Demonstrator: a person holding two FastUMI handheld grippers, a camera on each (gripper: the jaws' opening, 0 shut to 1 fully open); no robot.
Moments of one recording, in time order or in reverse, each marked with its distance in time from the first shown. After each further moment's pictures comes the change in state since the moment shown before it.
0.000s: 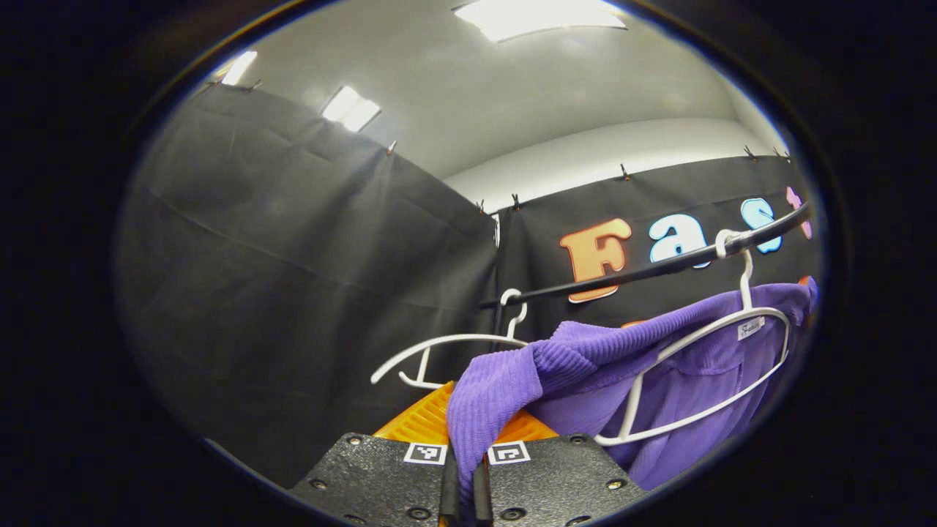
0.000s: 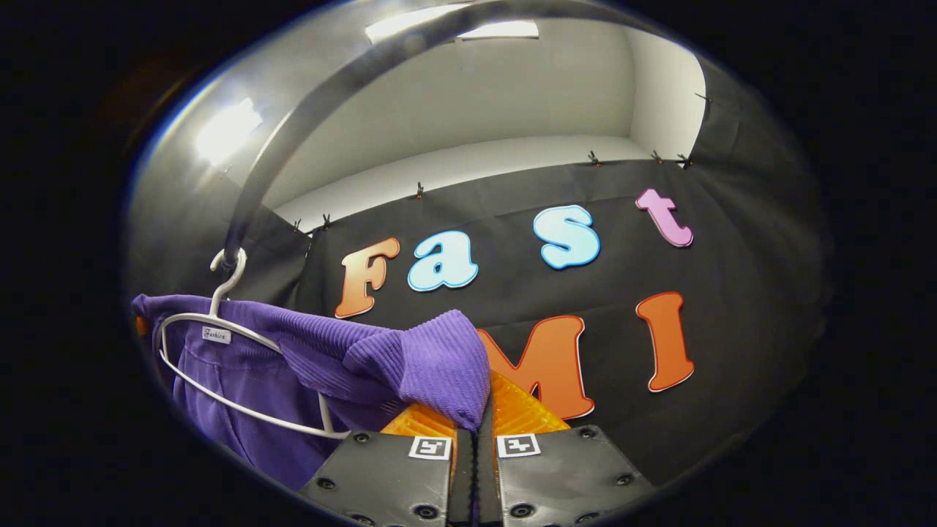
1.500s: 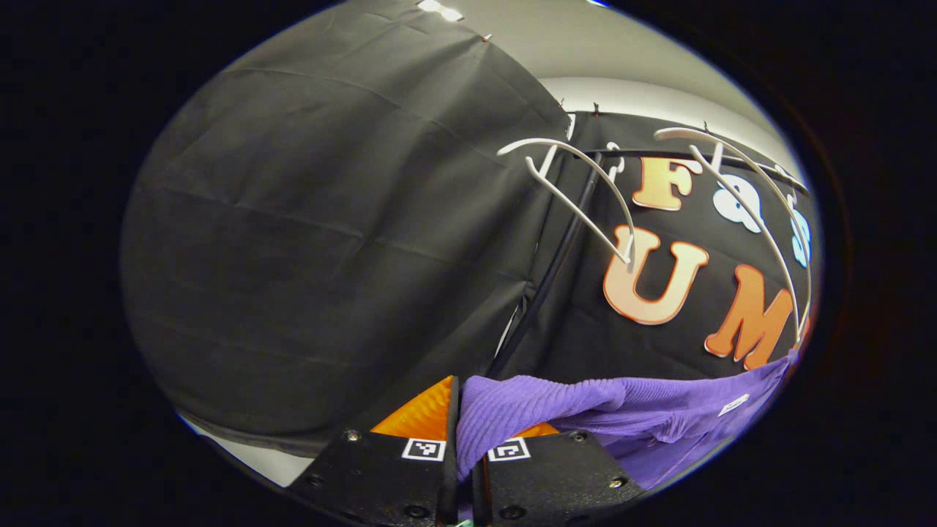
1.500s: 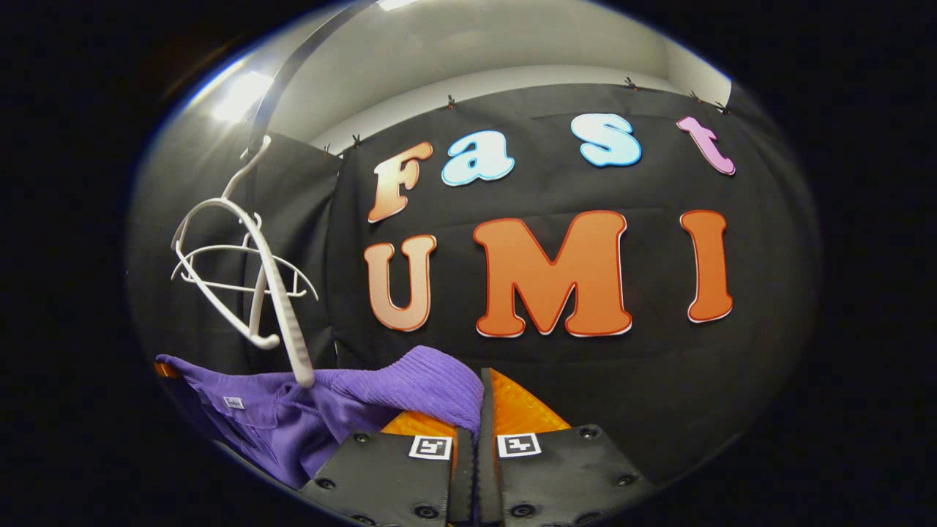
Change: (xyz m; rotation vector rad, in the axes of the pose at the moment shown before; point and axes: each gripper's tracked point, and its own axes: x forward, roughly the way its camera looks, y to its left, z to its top) left arm -0.093 0.075 -0.188 -0.163 0.439 0.108; right arm -0.022 -0.004 -0.129 -0.026 0.338 0.104
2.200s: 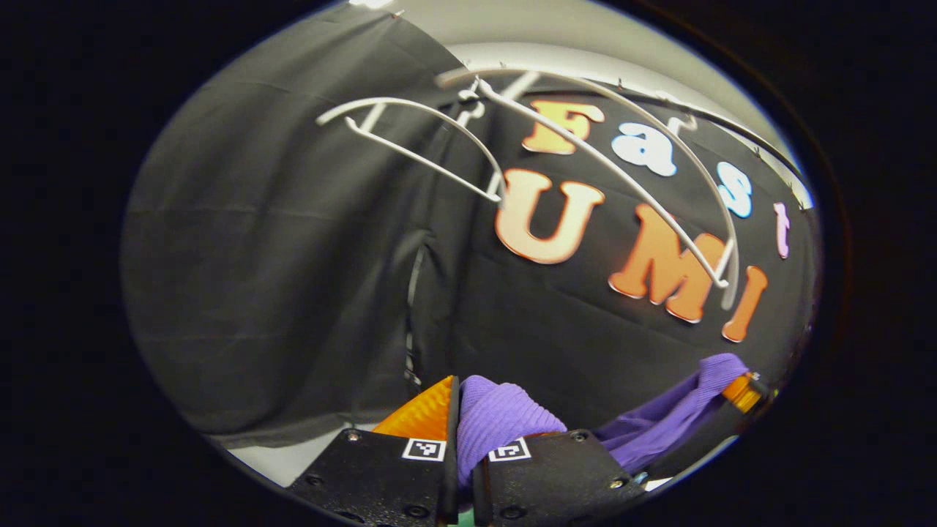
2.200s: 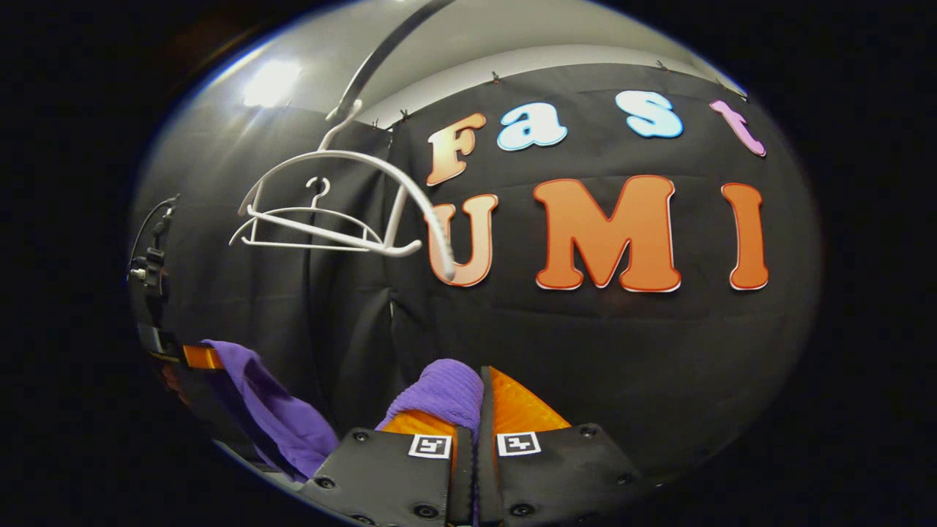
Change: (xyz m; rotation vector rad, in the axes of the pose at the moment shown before) left arm -0.047 -0.200 -0.070 0.083 0.255 -0.381; right arm -0.066 0.093 -0.062 -0.018 0.112 0.237
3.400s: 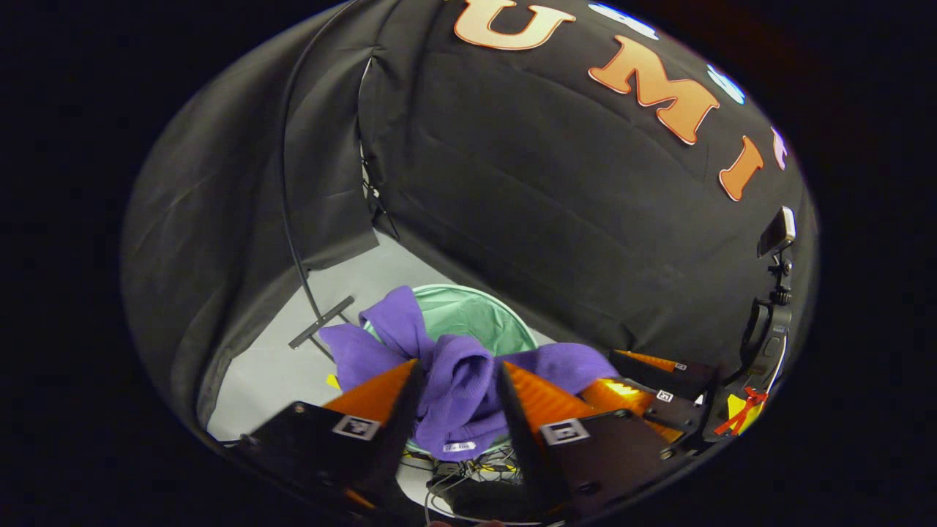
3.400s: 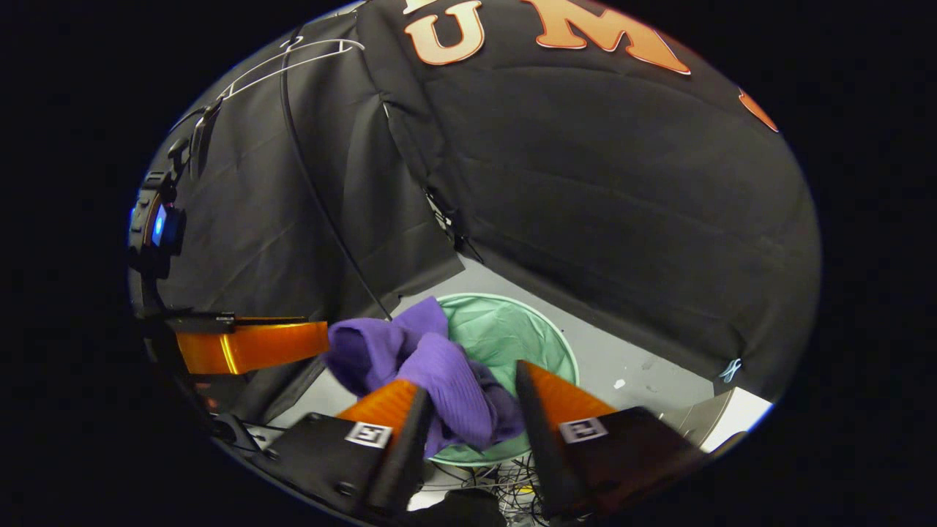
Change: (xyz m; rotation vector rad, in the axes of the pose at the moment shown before) left arm -0.026 -0.020 -0.258 0.033 0.698 -0.022; right arm -0.083 0.004 -0.329 0.159 0.772 0.020
